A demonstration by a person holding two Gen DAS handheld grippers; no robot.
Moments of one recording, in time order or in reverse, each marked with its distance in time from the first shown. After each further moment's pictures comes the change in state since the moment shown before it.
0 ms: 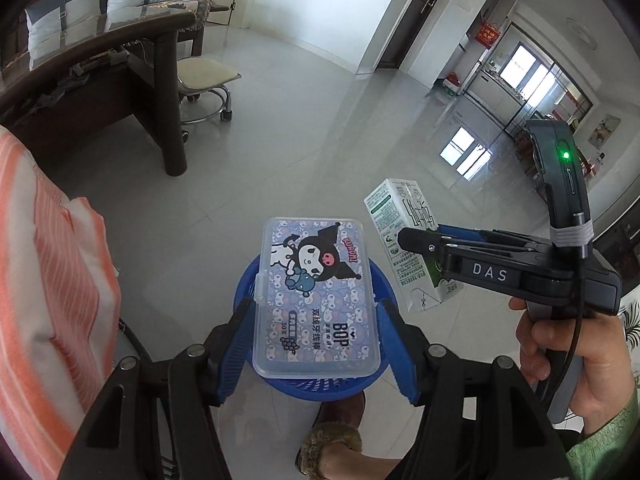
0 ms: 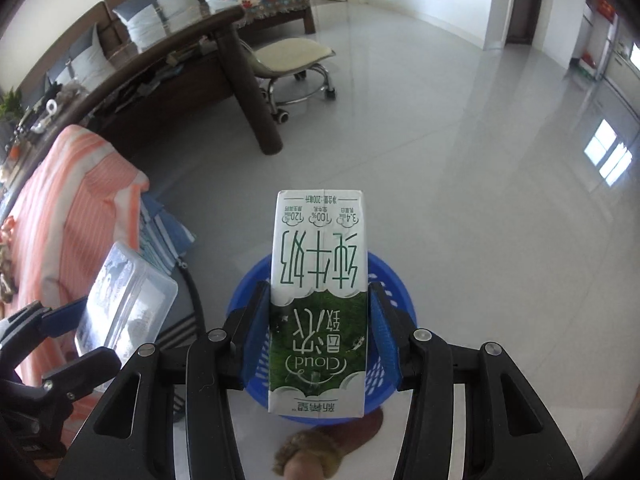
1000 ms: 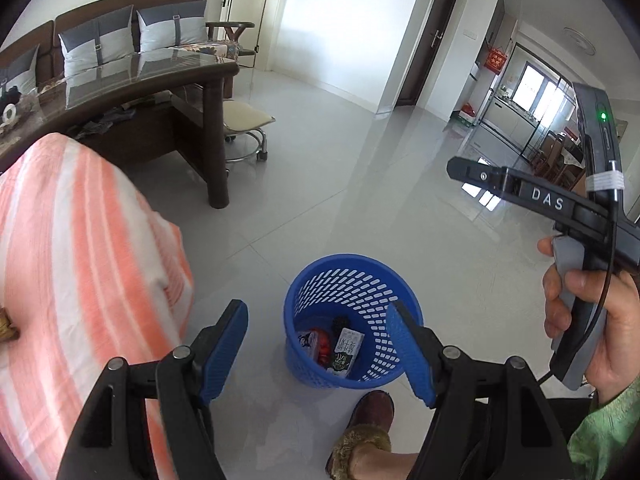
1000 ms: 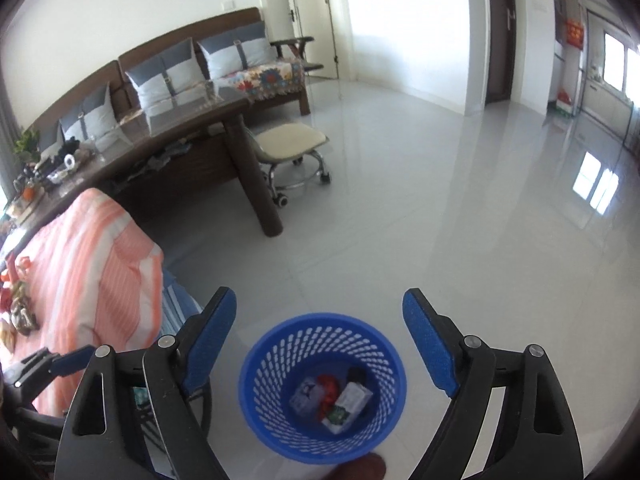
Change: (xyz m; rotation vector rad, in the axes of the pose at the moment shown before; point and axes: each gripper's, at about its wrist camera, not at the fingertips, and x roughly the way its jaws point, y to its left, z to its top) left arm -0.096 0.024 -0.053 0.013 -0.179 0.125; right arm -0.078 0.021 -0.001 -0.011 -0.341 -0.013
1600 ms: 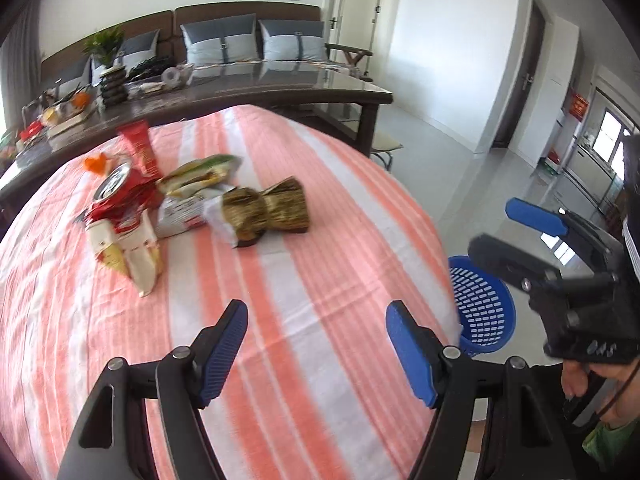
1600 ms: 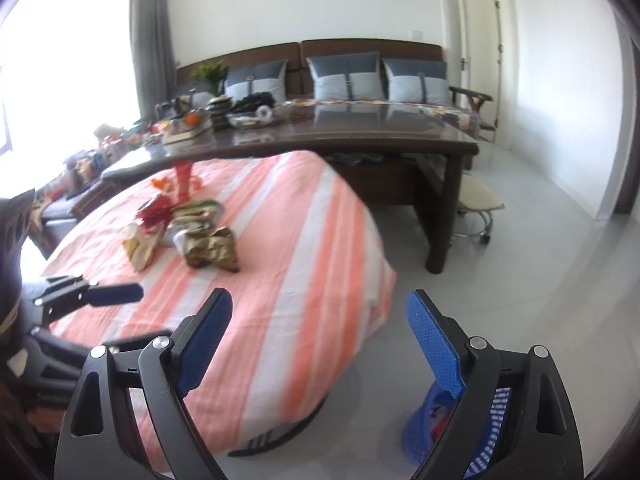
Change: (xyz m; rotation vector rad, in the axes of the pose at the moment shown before) left arm -0.150 0.147 -0.096 -0.206 -0.093 0.315; right arm -0.048 0.242 -0.077 -0.415 -0.093 0.416
